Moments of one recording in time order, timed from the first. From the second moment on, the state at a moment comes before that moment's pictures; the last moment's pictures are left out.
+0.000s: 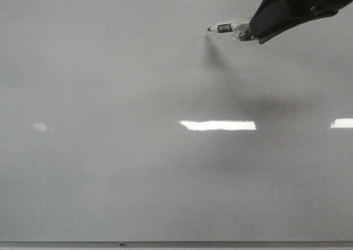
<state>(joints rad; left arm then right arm) -0.26 0.92 -1.00 -0.34 1.03 0.49 0.40 1.30 -0.88 0.30 0.25 -0.26</state>
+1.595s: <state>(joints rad) -0.26 0.92 -1.00 -0.34 1.02 0.49 0.43 1.46 -0.97 0.30 0.49 -0.26</state>
